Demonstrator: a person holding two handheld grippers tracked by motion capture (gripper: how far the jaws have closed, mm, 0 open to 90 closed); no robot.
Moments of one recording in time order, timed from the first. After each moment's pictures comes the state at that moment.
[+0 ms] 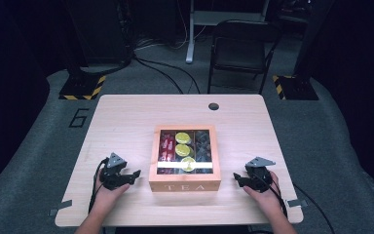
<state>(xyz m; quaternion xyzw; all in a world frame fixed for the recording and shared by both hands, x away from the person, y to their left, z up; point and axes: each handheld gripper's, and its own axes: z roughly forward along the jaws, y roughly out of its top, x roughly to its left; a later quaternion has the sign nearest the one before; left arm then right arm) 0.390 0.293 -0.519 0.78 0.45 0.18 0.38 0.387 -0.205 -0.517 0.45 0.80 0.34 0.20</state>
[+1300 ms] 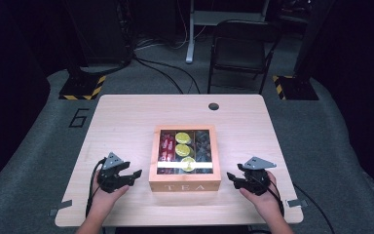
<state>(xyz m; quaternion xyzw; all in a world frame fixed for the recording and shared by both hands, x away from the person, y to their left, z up) 0.367 0.283 -0.481 0.78 0.43 0.18 0.41 0.363 -0.181 -0.474 0.40 0.81 0.39 0.20</state>
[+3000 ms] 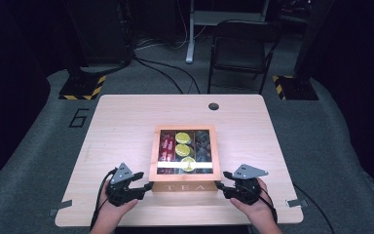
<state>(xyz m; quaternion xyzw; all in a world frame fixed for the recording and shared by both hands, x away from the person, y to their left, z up) 0.328 0.243 -0.472 0.80 0.37 0.15 0.44 0.333 -0.147 -0.461 0.35 0.82 0.43 0.16</state>
